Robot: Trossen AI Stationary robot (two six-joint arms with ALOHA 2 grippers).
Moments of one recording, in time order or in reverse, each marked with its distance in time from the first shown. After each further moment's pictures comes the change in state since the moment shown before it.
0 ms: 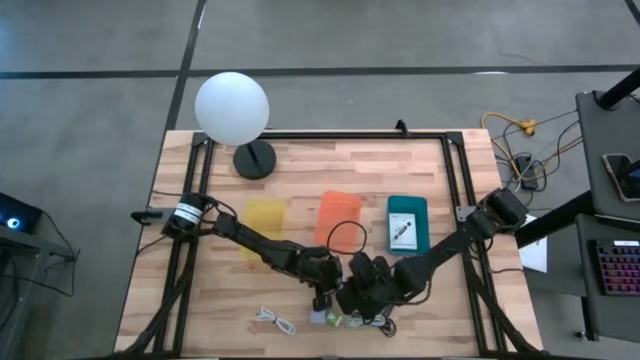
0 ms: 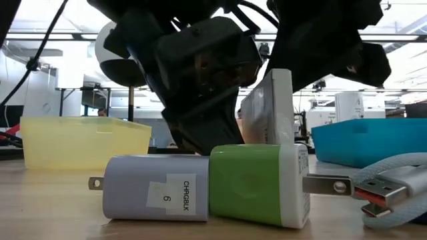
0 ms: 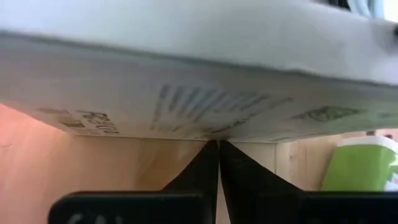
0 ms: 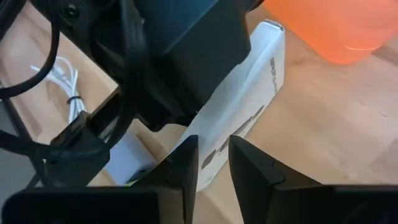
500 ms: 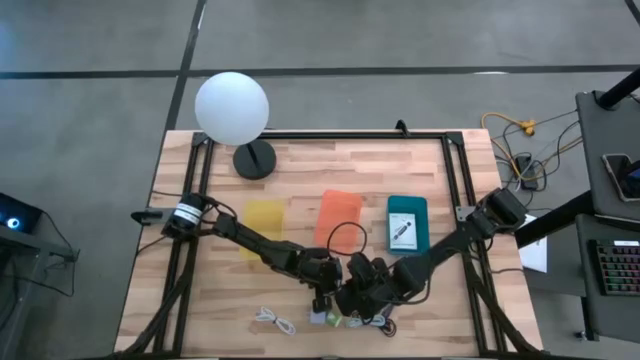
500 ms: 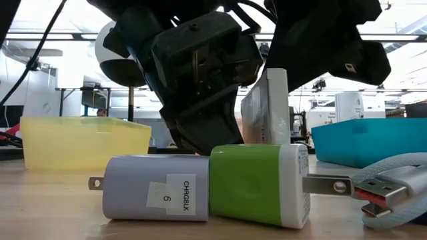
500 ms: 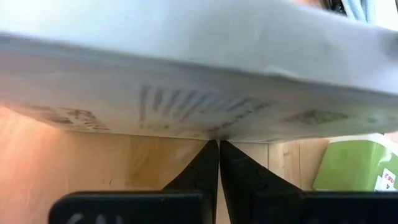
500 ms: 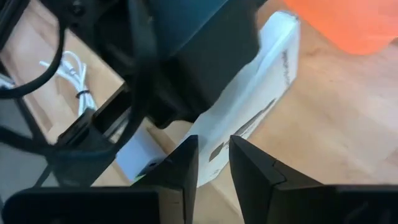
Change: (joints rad) left arm -0.002 0.000 0.004 -0.004 0.014 0.001; right arm -0.009 0.002 0.010 0.018 -0.040 0.003
